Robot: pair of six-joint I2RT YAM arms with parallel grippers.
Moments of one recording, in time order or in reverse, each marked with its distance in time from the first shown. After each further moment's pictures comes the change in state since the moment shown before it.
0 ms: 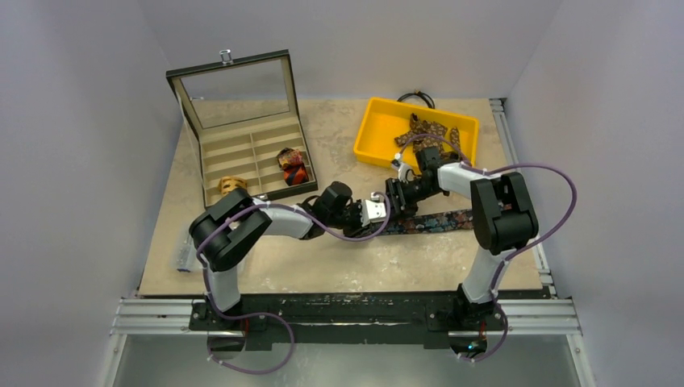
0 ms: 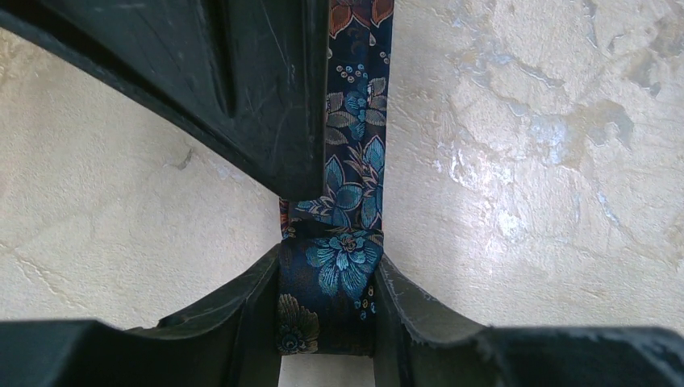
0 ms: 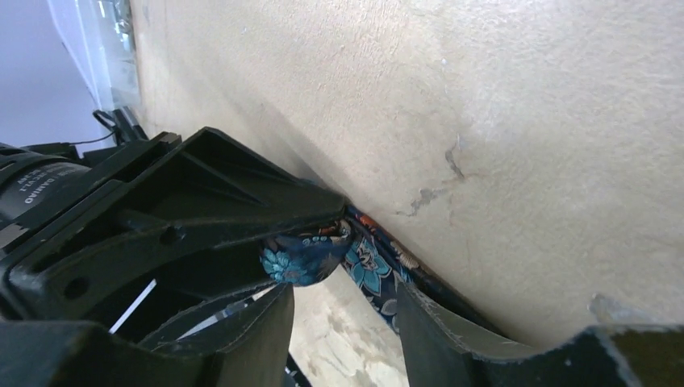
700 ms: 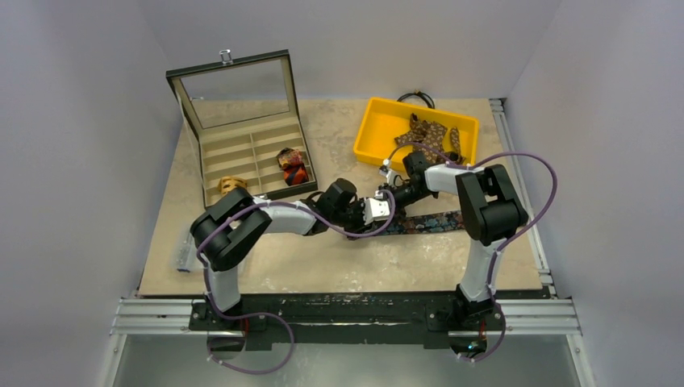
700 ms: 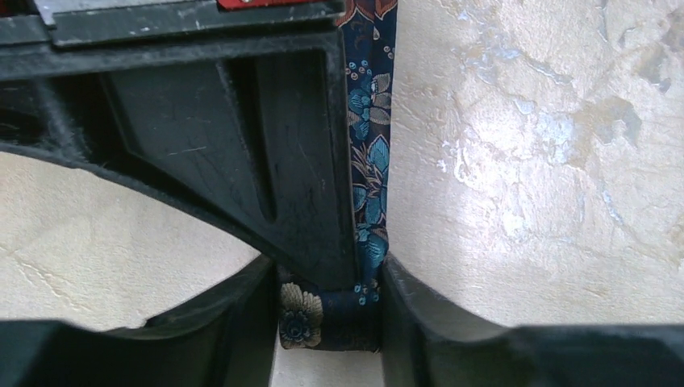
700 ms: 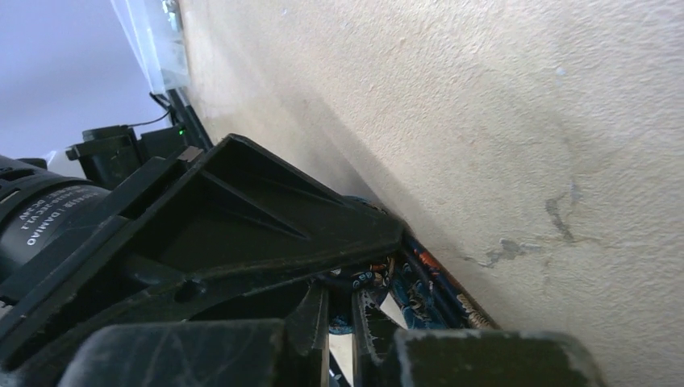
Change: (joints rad) left arm -0.011 0.007 0.074 -0.135 -0.019 0.027; right arm 0.053 0.100 0.021 0.027 -0.130 0.089
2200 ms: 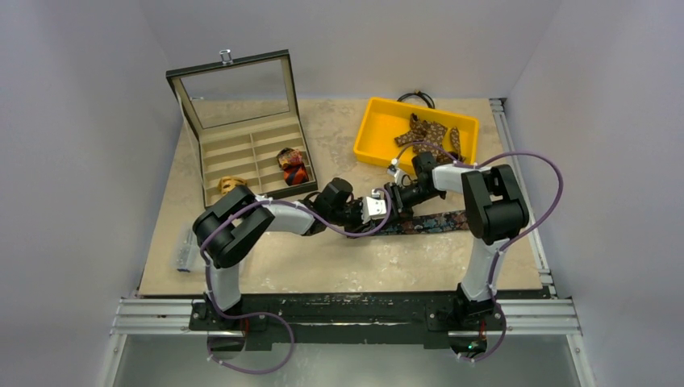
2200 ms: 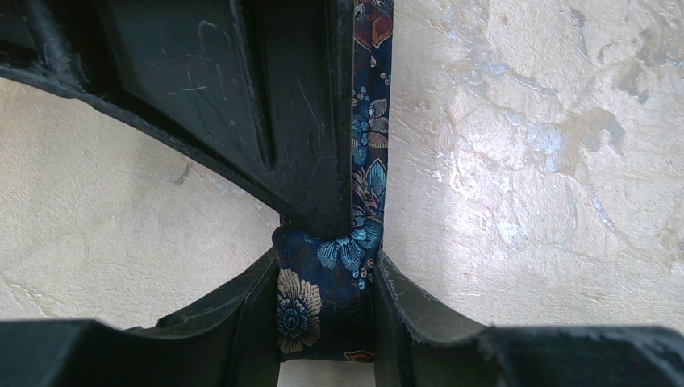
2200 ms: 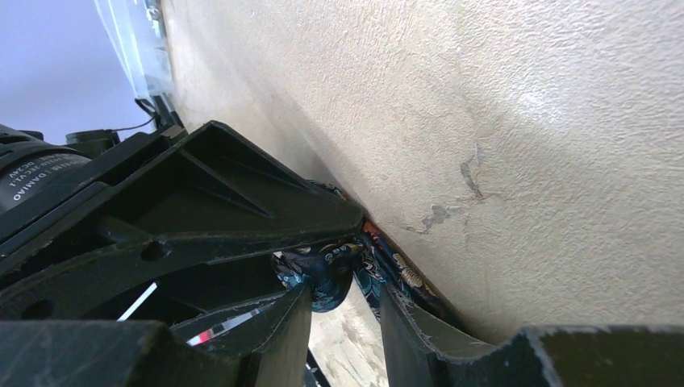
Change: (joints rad) left arm 0.031 0.024 -0.024 0.099 0.071 -0.021; right arm -0.068 -0.012 -0.014 -0.029 0.019 -0.087
